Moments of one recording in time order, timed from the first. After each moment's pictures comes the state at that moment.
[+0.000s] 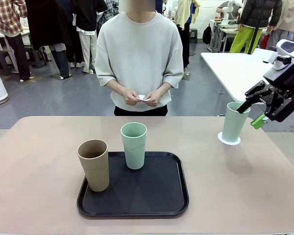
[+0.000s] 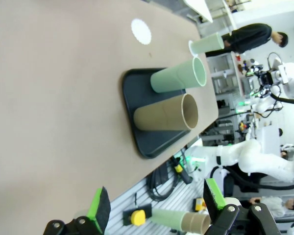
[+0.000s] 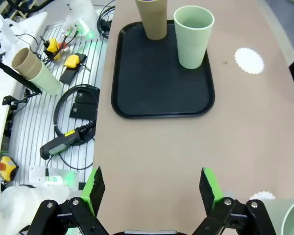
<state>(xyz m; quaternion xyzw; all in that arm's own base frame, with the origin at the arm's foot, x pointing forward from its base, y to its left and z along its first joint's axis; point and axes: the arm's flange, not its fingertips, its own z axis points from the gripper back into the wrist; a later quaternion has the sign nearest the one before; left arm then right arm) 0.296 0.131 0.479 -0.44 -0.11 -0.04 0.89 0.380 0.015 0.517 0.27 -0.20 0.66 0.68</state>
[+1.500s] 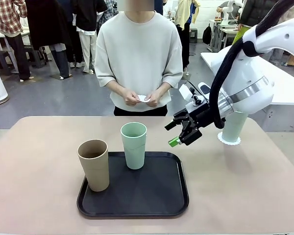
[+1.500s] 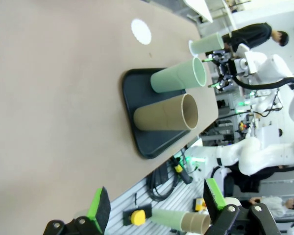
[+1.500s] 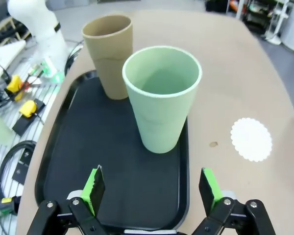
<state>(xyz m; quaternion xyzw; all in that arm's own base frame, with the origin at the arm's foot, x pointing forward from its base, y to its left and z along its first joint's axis) 0.296 0.131 0.479 -0.44 -0.11 -0.04 0.89 0.450 0.189 0.365 0.34 -0.30 0.65 0.61</state>
